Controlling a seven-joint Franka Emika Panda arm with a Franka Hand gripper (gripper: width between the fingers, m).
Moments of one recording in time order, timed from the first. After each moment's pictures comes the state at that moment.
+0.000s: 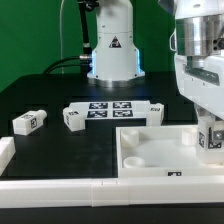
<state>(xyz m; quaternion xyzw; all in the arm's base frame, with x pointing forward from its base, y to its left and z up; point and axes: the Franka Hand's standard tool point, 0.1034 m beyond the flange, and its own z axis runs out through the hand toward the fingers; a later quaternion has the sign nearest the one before) 0.605 0.123 0.067 -0.75 0.66 -0.02 0.07</state>
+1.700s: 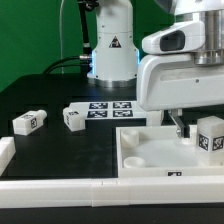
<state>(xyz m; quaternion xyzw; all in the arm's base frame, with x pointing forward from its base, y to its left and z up) 0.609 0.118 0.071 -1.00 -0.05 -0.07 0.02</state>
